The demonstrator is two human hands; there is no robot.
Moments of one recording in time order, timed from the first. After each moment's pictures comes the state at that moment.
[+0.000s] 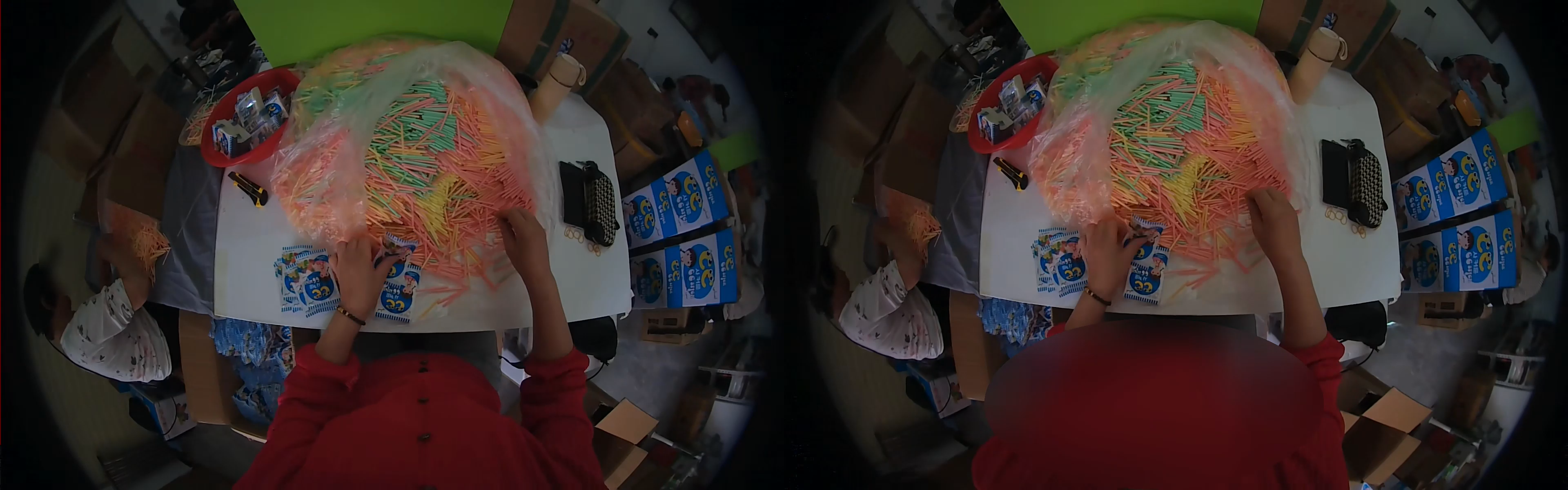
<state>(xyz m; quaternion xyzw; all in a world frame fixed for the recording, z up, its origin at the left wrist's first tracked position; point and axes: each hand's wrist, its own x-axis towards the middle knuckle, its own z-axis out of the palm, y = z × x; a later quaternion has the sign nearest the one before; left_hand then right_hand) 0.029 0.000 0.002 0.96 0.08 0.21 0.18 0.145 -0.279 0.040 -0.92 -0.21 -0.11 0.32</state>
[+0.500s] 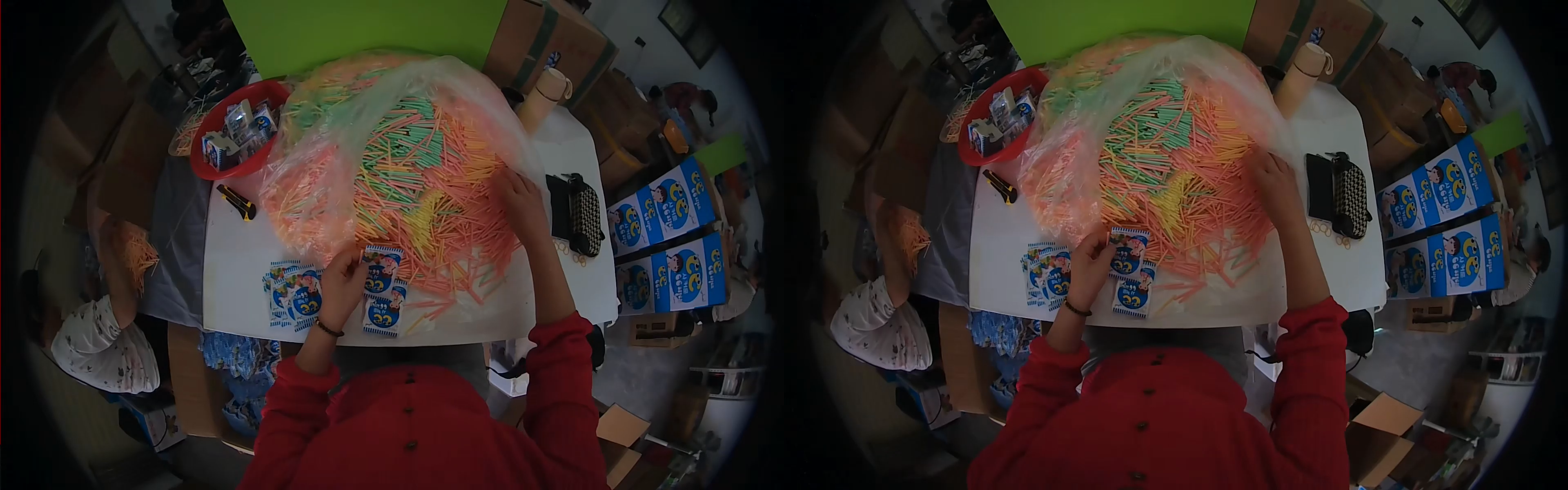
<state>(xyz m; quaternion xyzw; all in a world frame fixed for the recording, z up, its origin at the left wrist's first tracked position) 0.034 0.019 -0.013 0.78 0.10 0.12 0.60 0.233 -0.304 0.039 -0.92 -0.31 -0.24 0.10</state>
